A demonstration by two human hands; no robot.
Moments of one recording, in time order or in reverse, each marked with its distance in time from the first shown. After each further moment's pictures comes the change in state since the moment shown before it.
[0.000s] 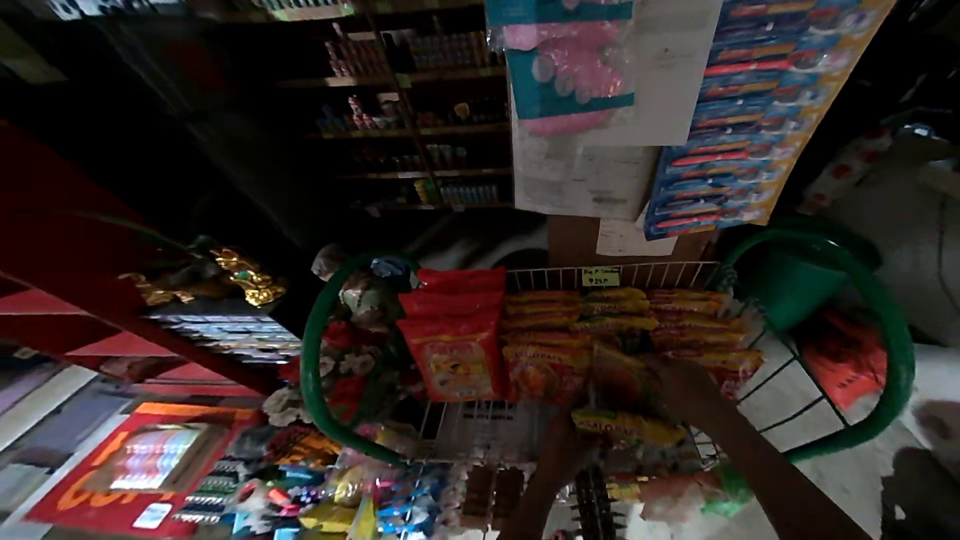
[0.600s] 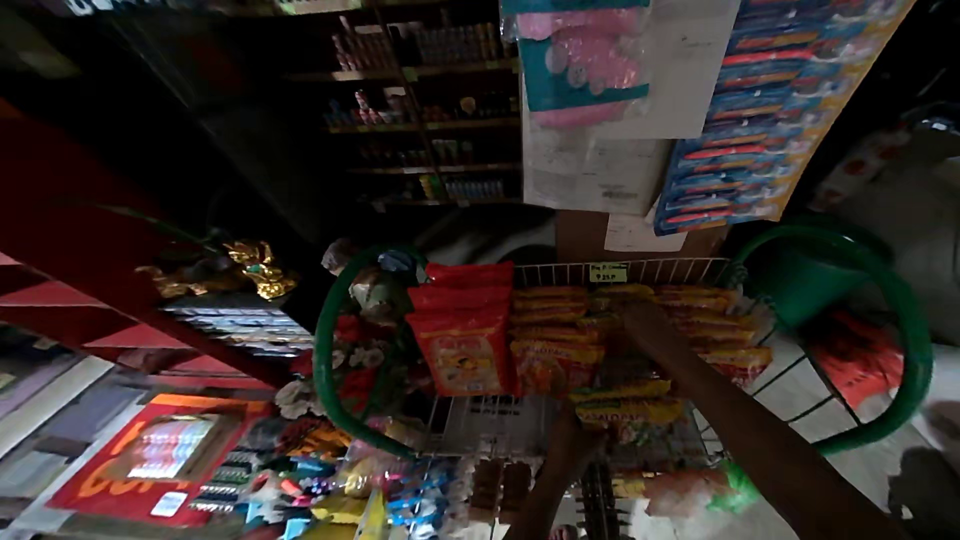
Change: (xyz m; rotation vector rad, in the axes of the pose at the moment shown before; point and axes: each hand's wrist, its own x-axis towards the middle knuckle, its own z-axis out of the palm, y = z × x) left_hand 0.000 -0.013 0.006 -0.053 0.054 0.007; right_hand 0.095 -0.019 -0.010 -0.126 0.081 -0.190
